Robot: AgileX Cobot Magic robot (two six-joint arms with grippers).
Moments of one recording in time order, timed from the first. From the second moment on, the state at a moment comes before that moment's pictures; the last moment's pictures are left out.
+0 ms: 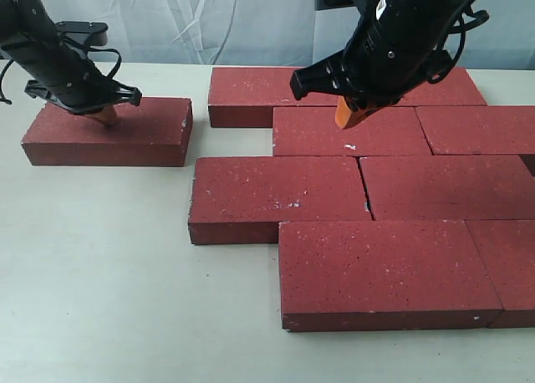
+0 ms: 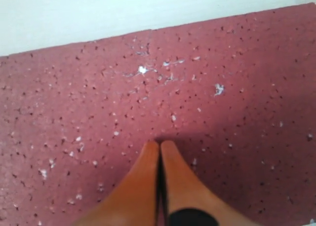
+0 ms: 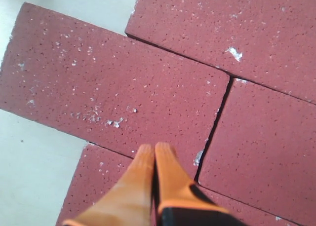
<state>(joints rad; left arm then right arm) -0.07 2.13 -1.54 -0.24 0.69 0.25 0.49 1.70 -1.43 0.06 1.03 0.11</state>
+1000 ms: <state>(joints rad) -0.05 2.13 -1.53 -0.40 0.77 0.43 0.49 1.70 -1.43 0.06 1.03 0.11</state>
